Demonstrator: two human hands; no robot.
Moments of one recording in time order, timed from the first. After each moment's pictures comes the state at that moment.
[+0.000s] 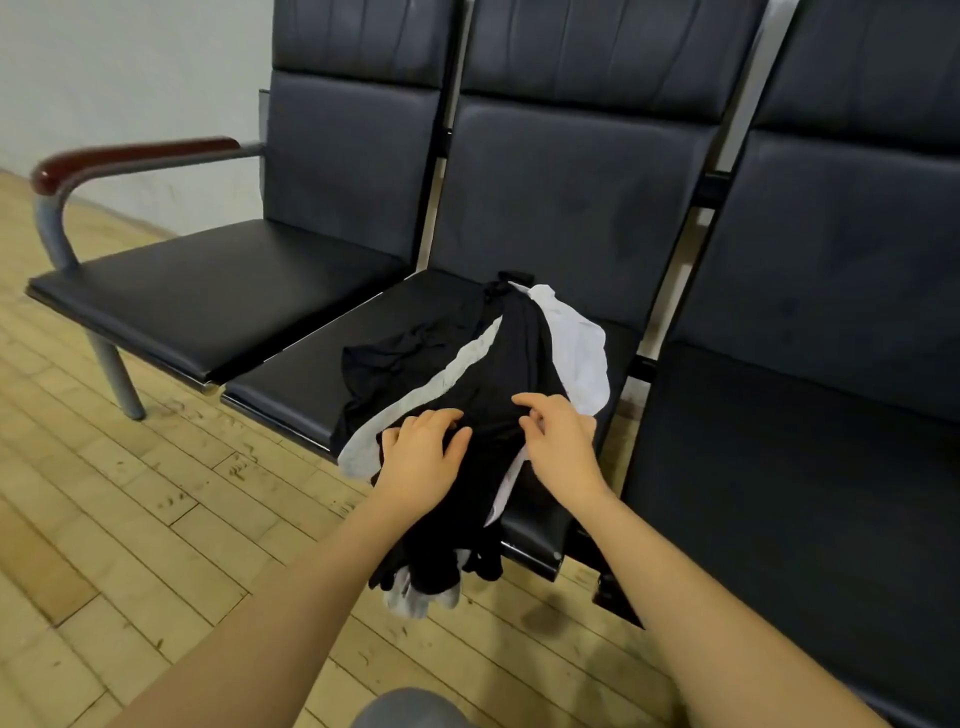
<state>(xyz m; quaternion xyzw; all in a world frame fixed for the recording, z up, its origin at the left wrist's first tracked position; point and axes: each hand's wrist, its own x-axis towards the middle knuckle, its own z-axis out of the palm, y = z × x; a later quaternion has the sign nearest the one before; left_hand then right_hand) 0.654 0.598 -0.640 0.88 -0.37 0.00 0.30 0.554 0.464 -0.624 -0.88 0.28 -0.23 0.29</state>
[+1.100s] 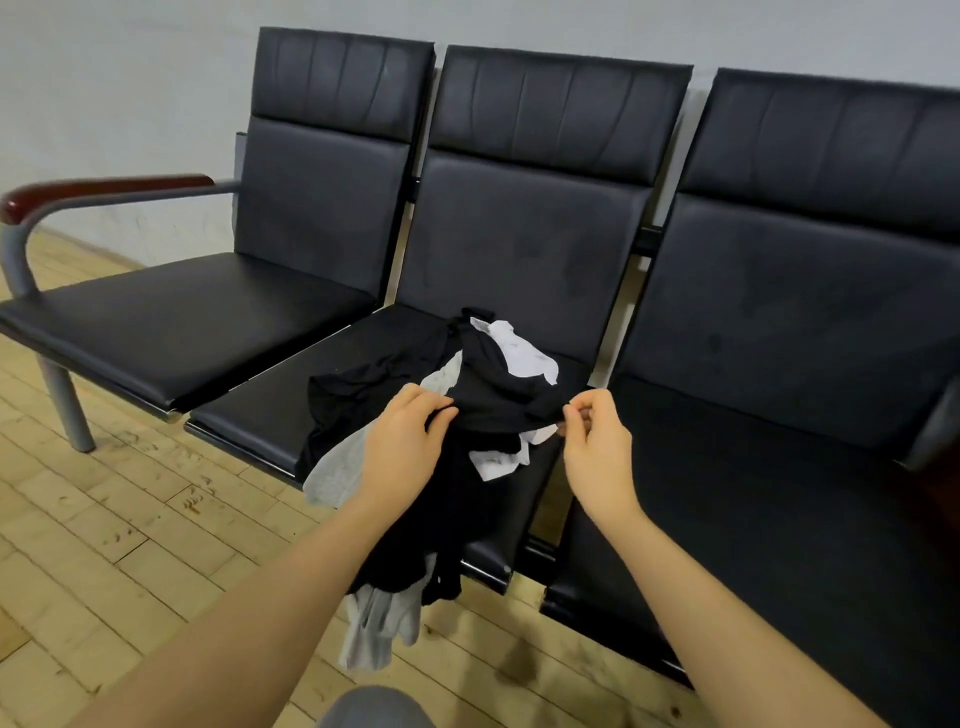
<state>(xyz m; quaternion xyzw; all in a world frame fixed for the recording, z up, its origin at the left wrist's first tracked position) 0.629 0.581 -0.589 0.77 -0.39 0.13 0.48 0.485 0.448 -0.571 -0.78 0.31 -0.41 0.36</state>
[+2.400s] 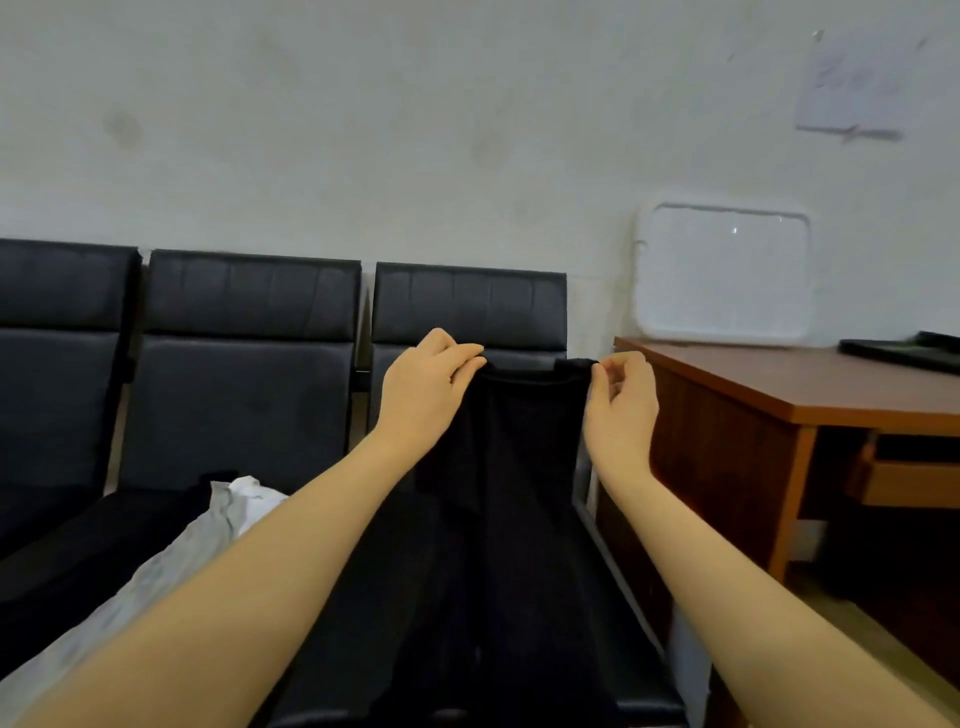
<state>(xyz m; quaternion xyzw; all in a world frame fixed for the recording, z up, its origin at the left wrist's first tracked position) 0.357 0.440 -0.347 0.48 -0.64 0.31 0.51 0.172 0.391 -0.362 -0.61 0.37 -0.69 0.13</state>
